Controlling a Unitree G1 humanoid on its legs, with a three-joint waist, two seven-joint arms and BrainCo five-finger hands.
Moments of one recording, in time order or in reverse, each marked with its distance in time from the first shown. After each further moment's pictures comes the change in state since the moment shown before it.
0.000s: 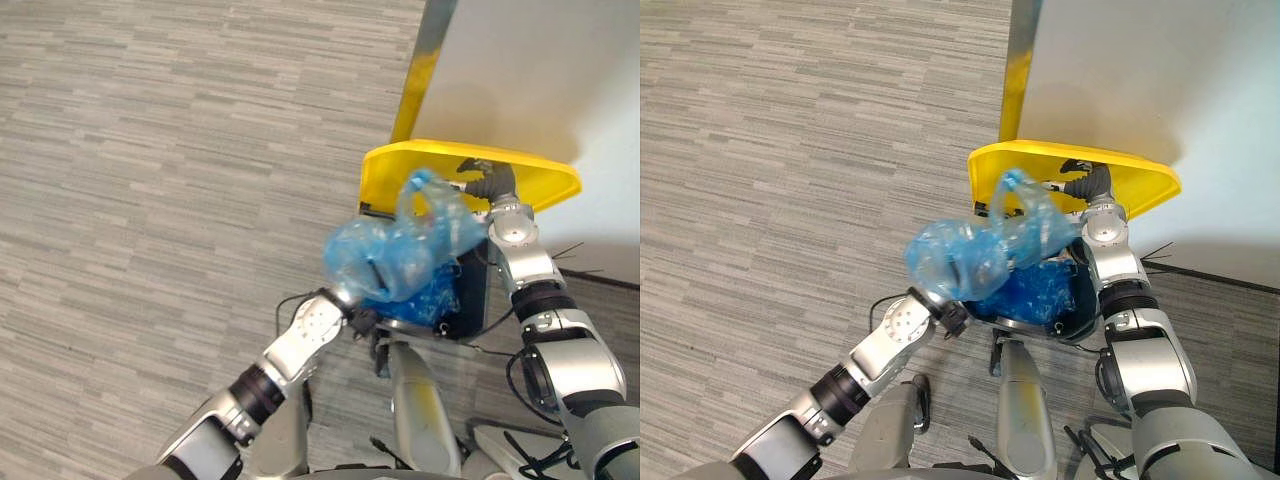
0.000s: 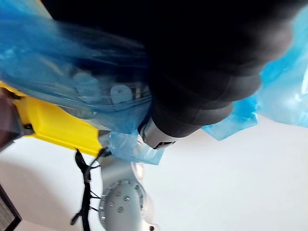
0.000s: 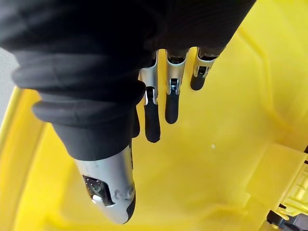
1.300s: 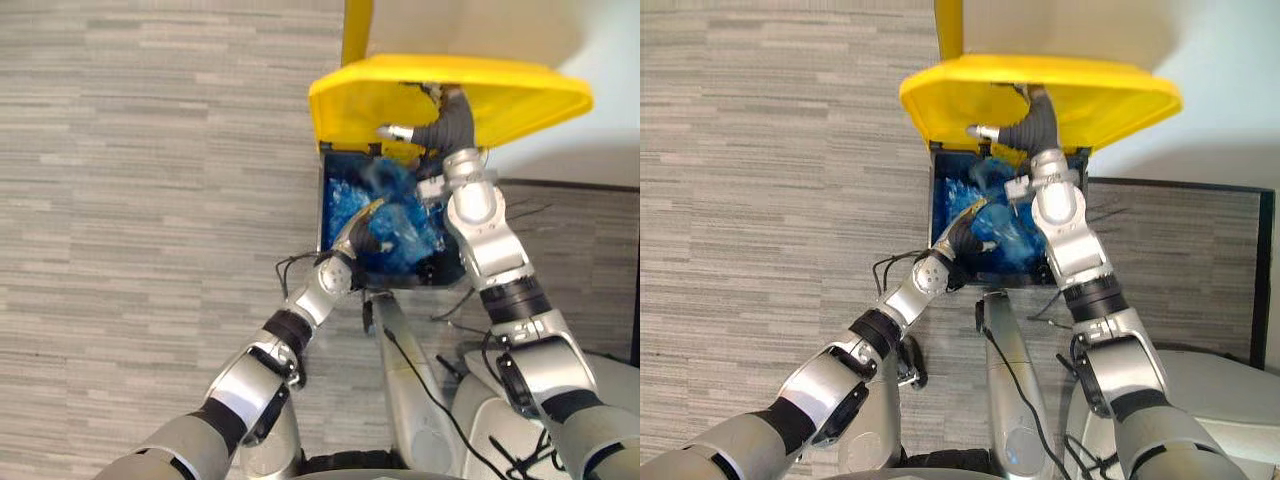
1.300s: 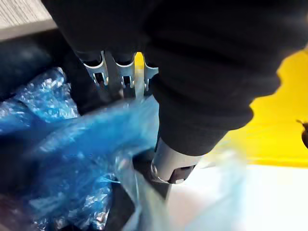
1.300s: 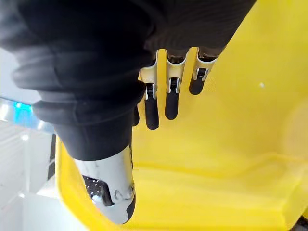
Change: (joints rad) left arm -0.174 -0.137 0.266 0.600 0.567 0.150 0.194; right arm 0.190 0.112 0.092 -0.548 -0.052 -0.050 0.001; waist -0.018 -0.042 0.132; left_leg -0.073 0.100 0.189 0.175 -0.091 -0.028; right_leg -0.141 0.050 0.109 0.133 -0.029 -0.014
